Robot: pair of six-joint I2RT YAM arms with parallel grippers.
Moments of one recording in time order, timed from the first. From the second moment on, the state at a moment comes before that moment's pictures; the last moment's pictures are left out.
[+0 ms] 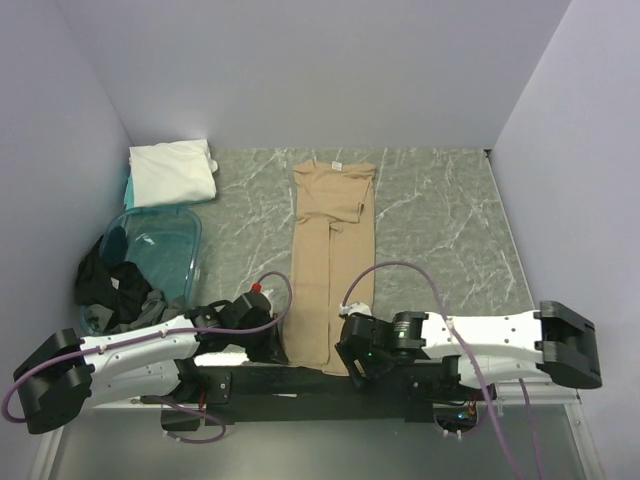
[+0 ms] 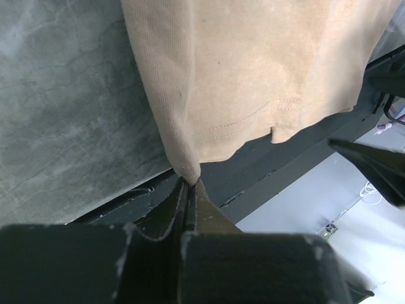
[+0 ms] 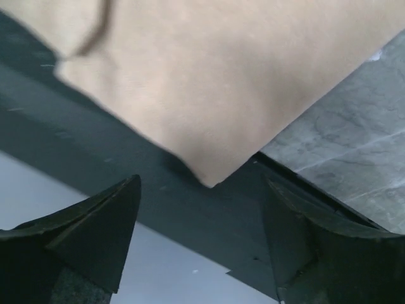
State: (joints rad) left arm -0.97 0.98 0.35 -0.33 0.25 -1.04; right arm 1.32 1.13 0.59 -0.69 0.04 0.81
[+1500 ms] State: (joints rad) left arm -0.78 1.43 1.04 -0.43 -0.15 -0.90; right arm 0.82 1.32 0.97 -0.58 0.34 0.57
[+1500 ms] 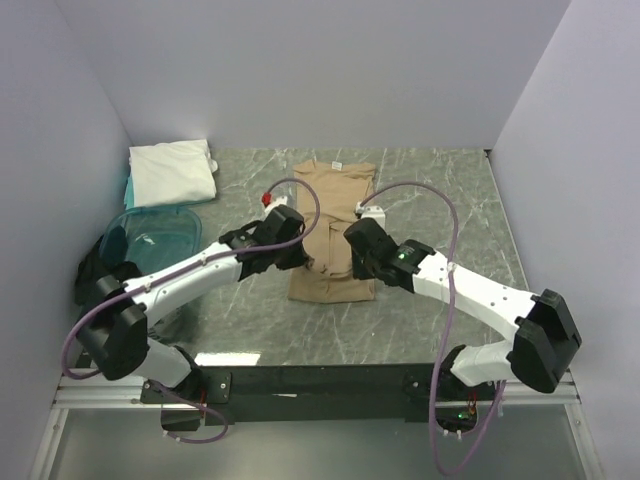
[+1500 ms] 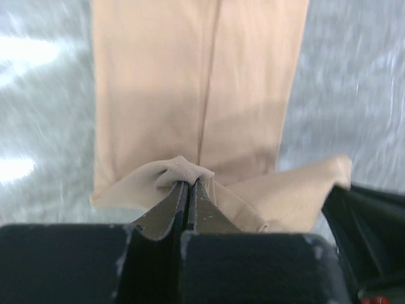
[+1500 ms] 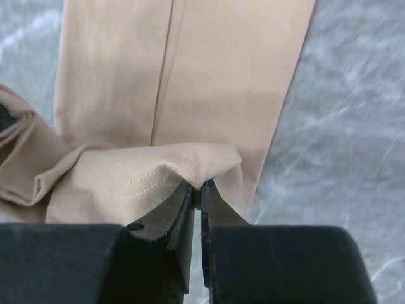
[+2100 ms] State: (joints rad) left arm -0.69 1.65 1.28 -0.48 -0.32 -0.85; right arm 0.61 1.54 1.12 -0.51 0.29 0.50
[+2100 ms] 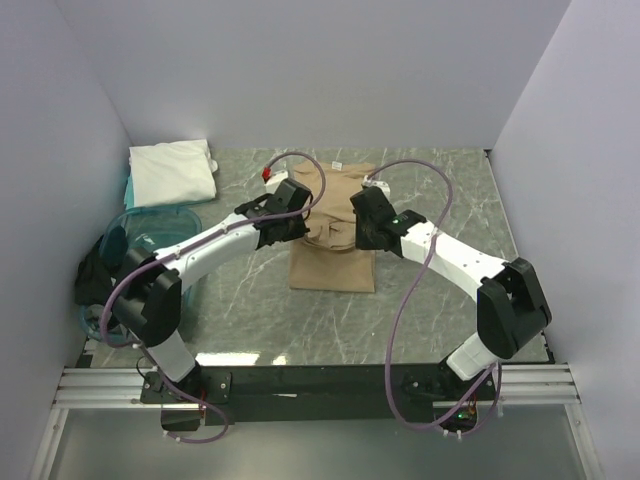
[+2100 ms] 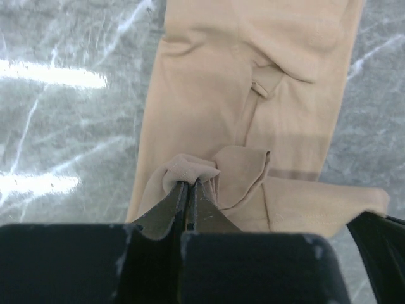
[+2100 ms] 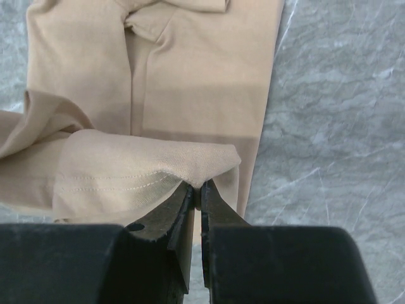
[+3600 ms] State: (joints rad) left arm -0.56 1.55 1.12 -0.33 -0.06 -0.69; right arm 0.43 1.36 0.94 -0.37 0.09 0.56
